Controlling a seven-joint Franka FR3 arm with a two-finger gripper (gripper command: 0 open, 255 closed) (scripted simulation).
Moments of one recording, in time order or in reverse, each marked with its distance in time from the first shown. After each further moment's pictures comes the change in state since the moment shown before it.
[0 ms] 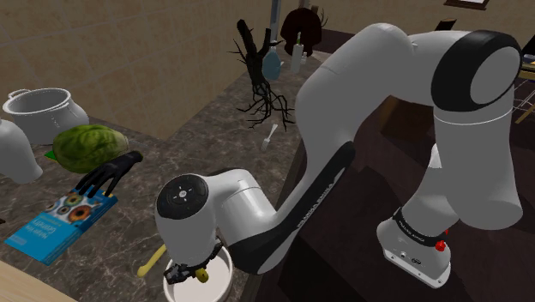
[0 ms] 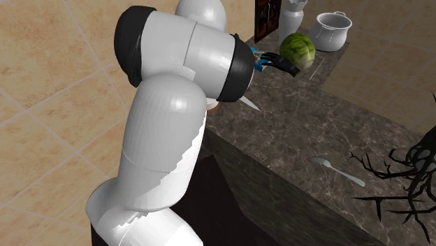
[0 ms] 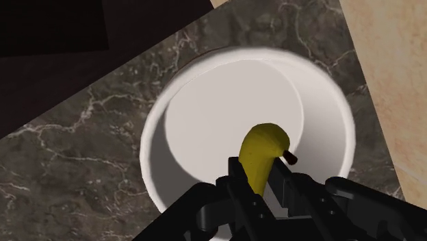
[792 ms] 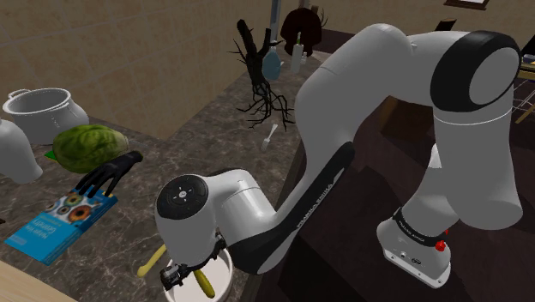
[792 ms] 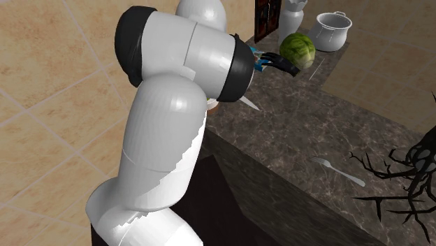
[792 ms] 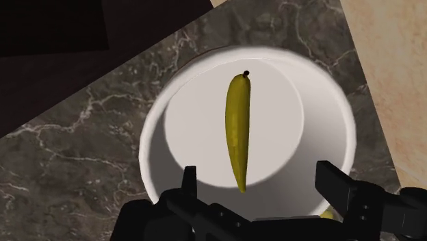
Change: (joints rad) arm 0.001 0.003 -0.002 0.002 -0.002 0.002 0.001
